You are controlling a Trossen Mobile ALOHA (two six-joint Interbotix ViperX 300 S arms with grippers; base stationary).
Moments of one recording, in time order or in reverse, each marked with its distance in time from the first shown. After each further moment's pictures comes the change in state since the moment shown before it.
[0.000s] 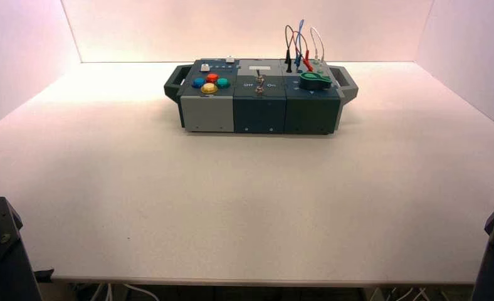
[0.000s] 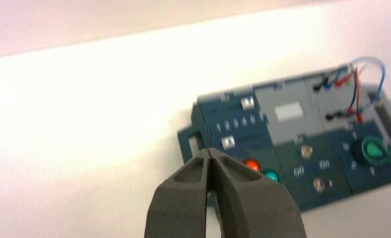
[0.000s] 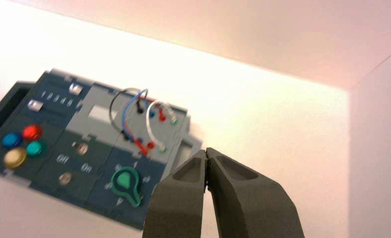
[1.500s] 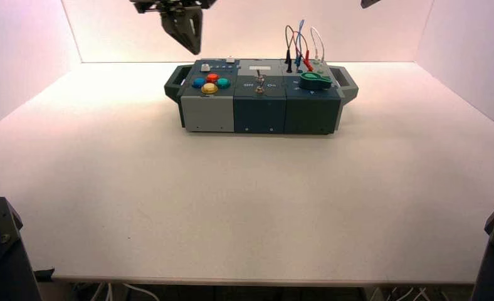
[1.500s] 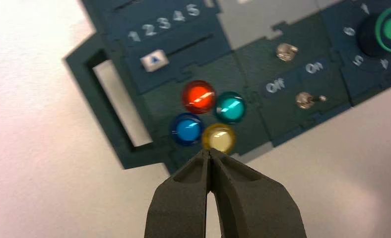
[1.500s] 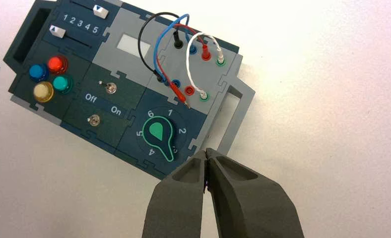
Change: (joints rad) left arm -0.186 0.259 -0.046 -0.008 0.179 0.035; right arm 0.008 0.195 -0.083 0.121 0.230 -0.121
